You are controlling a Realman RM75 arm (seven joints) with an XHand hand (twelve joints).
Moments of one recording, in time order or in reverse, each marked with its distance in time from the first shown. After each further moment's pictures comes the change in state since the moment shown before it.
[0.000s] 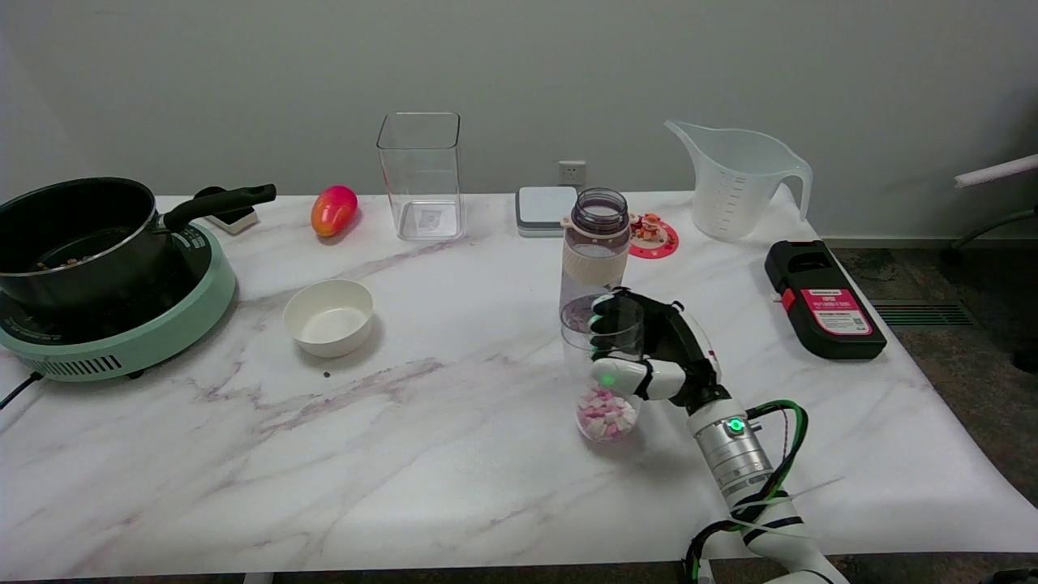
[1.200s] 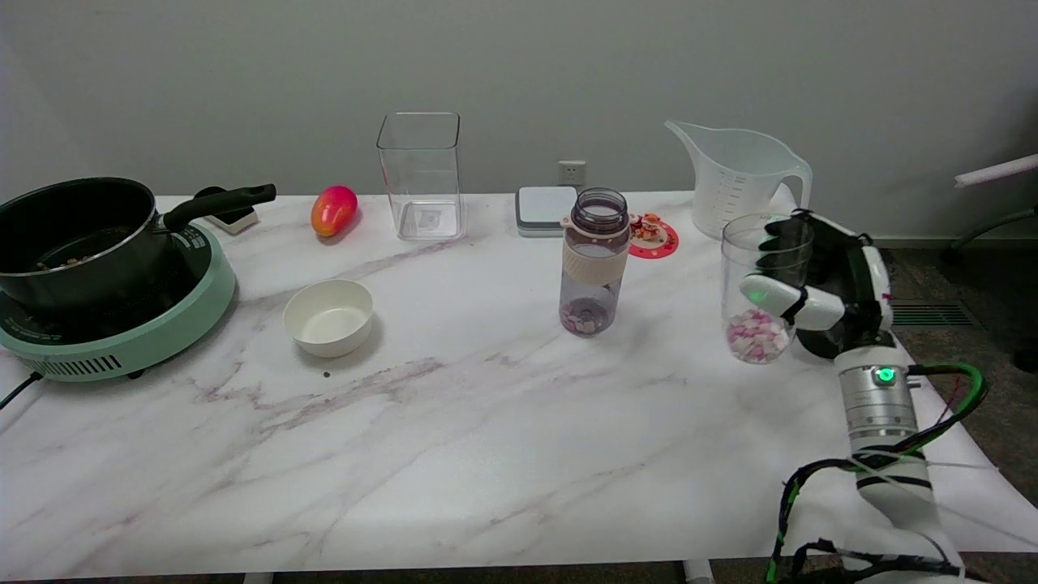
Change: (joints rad) arm -0.131 0.105 0.352 0.100 0.130 0.103 -0.164
